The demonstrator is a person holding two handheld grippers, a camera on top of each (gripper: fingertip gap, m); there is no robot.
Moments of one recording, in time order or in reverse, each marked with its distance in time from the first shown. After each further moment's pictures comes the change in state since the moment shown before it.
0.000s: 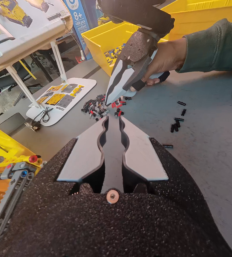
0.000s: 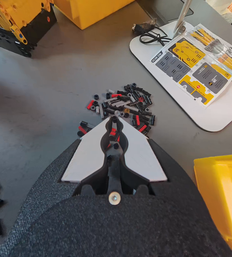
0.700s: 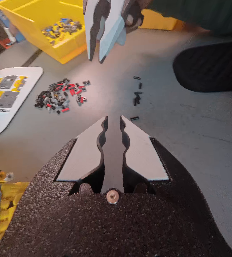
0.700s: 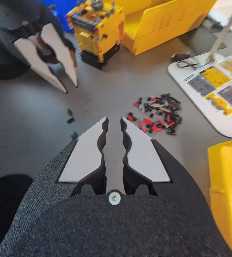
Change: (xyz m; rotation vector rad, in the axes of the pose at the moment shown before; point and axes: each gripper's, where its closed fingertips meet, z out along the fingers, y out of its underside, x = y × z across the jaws) left arm 0.040 0.022 -0.022 -0.118 0.385 0.061; right arm -0.061 -0.014 -0.089 0.098 -0.255 -0.067
